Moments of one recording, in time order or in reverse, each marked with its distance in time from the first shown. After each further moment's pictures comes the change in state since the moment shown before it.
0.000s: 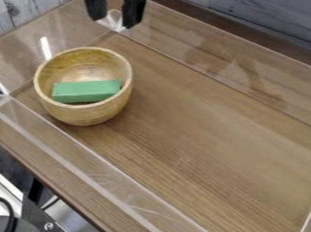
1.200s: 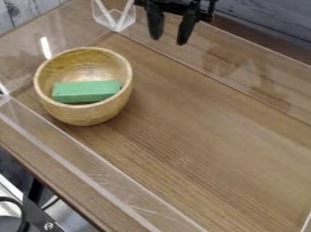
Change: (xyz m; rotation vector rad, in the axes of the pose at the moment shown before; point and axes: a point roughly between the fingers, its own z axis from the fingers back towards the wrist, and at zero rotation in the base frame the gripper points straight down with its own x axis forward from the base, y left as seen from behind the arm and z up) arm 0.037 -0.056 -0.016 0.125 -0.112 0.208
